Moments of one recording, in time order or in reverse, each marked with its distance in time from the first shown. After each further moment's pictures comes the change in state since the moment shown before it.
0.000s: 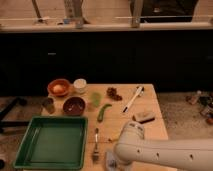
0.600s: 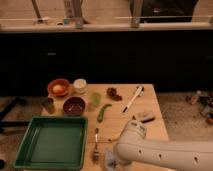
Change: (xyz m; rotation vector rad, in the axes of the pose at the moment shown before) arm -0.001 0.000 -0.009 0.012 -0.011 -0.006
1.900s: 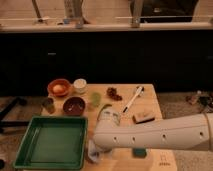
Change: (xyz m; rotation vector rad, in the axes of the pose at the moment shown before) arm -0.076 -0.067 -0.009 0.041 0.012 -0.155
